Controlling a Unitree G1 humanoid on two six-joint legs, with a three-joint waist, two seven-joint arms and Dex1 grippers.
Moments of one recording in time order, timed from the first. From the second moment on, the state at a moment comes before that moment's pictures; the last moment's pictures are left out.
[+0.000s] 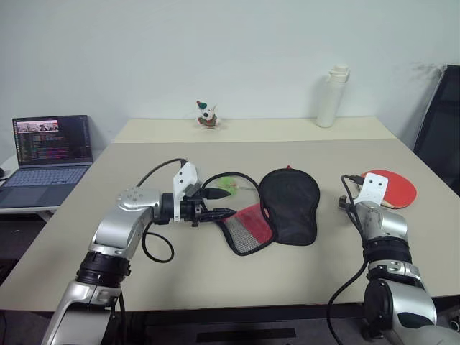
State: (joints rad) left arm -0.69 0.64 -0.07 0.12 -0.37 0.37 -1.22; right arm -0.84 -0.27 -0.41 0.60 0.18 0.68 -0.31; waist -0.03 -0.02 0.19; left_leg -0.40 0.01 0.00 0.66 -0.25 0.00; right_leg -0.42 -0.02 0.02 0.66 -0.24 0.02
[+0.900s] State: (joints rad) left arm -0.68 0.61 -0.08 0.10 -0.37 0.39 -1.23; right arm -0.60 -0.56 -0.22 0.25 0.23 0.97 0.19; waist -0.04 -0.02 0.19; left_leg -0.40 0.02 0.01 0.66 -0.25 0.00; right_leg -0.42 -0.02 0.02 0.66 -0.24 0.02
